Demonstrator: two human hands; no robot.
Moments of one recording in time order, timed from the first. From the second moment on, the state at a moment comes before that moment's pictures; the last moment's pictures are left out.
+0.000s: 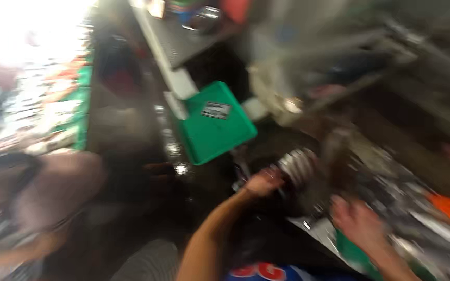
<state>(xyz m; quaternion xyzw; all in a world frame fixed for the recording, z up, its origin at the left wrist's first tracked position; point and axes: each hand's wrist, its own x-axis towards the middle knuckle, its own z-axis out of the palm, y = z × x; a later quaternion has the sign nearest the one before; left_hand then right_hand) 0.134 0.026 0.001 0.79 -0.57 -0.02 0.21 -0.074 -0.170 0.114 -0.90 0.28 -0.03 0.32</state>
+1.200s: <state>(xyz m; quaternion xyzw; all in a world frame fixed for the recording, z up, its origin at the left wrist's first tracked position) 0.135 -0.033 -0.028 0.71 -0.65 -0.10 0.26 -0.149 -0.127 0.068 -0.87 0.40 0.07 0.28</state>
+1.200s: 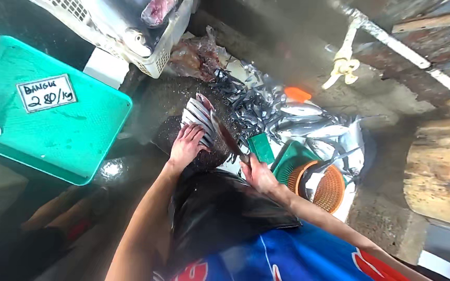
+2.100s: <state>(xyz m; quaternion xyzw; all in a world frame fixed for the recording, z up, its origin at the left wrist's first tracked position) 0.151 -0.003 -0.062 0.68 -0.69 -0.03 0.26 -0.046 -0.147 0.058 -0.85 0.36 0.30 0.25</state>
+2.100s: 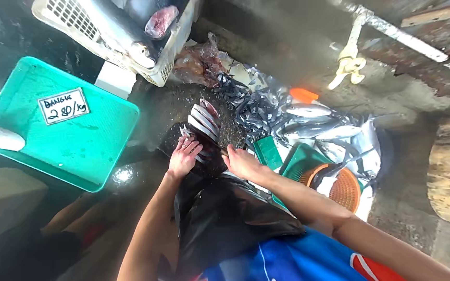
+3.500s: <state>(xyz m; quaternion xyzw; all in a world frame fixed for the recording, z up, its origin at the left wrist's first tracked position) 0.153 -0.011 -0.037 0.71 -0.67 -0.14 0.16 -0.045 -0.141 0.015 -0.83 0.43 0.17 0.31</state>
